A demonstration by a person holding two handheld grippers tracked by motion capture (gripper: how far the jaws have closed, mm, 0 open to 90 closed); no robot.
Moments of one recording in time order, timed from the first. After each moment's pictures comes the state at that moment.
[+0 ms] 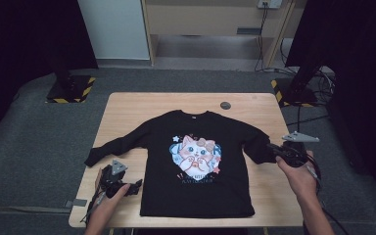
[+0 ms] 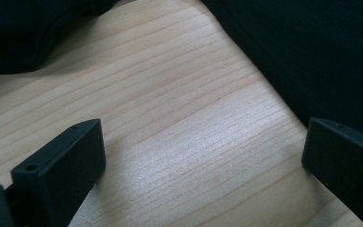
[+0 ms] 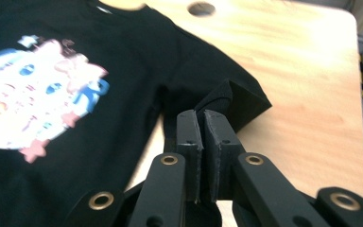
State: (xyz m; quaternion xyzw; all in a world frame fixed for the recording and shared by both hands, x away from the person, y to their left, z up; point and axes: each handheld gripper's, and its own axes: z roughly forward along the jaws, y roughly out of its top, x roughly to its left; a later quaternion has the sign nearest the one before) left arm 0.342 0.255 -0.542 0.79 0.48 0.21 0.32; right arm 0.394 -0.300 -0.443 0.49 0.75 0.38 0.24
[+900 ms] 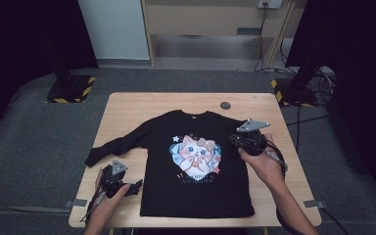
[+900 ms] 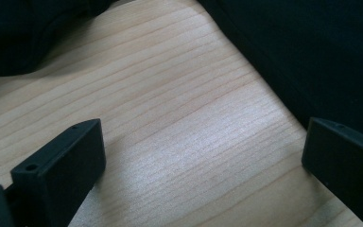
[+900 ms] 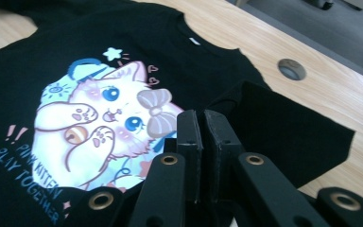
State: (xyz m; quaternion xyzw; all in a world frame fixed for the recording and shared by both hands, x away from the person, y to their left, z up) left arm 0.342 0.255 -0.542 0.79 0.48 0.21 0.33; right arm 0.416 -0.186 -0.418 0.35 0.83 0.36 0.24
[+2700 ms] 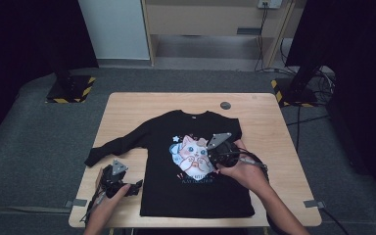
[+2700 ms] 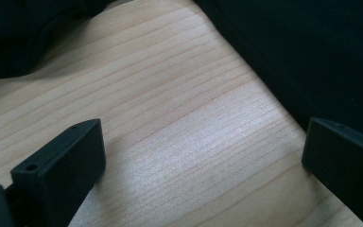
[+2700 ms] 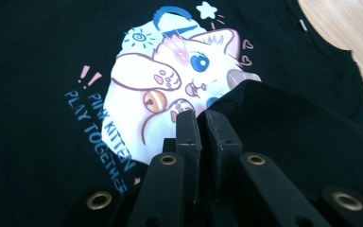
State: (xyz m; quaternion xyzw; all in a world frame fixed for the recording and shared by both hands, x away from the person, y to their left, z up) left arm 0.342 0.254 -0.542 0.79 0.47 0.21 0.33; right arm 0.400 -0.115 -0.439 0.22 0.92 0.27 0.19
